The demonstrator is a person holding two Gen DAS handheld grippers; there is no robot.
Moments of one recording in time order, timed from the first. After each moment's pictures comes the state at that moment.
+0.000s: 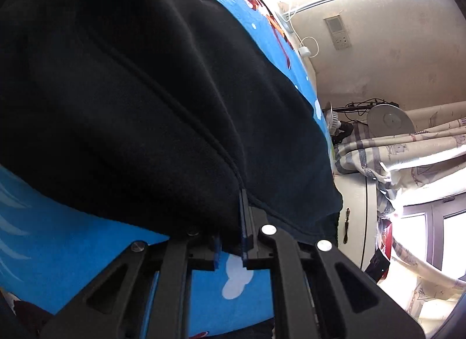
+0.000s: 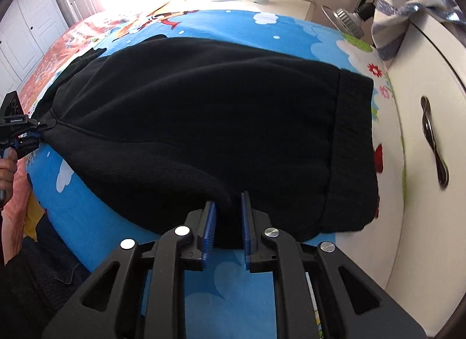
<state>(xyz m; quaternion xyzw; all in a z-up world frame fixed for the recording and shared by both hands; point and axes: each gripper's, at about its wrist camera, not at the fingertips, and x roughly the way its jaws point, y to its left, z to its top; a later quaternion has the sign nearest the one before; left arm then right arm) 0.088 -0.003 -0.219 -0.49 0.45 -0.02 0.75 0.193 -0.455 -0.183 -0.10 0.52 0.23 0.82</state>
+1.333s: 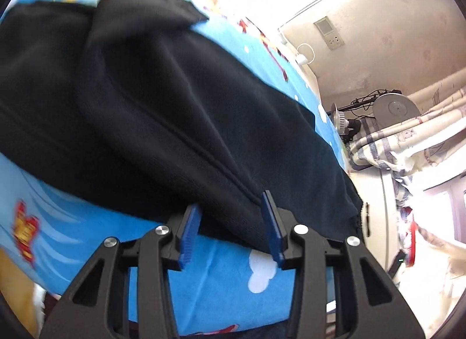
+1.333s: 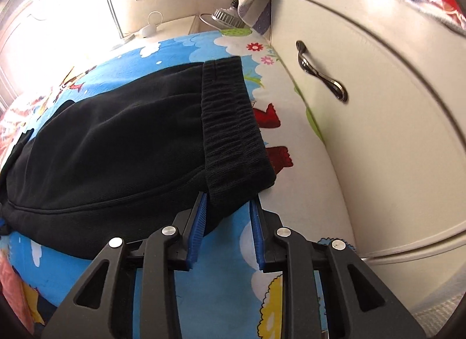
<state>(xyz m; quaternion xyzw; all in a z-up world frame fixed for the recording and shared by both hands) 0.068 0.005 -0.171 -0.37 0.43 0.03 0.82 0.175 -0.518 -0.174 0.02 0.48 0.01 0.88</state>
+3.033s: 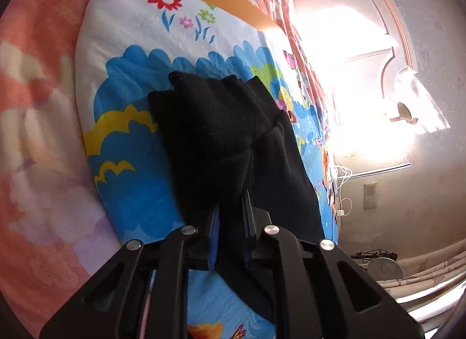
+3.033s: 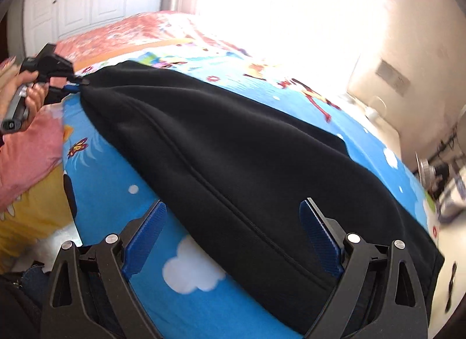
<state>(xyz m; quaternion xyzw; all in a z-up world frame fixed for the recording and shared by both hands) -0.076 0.262 -0.225 -0.61 0.25 0.21 0.72 0.088 -0.178 -0.160 -0.26 0.31 0.39 0.83</state>
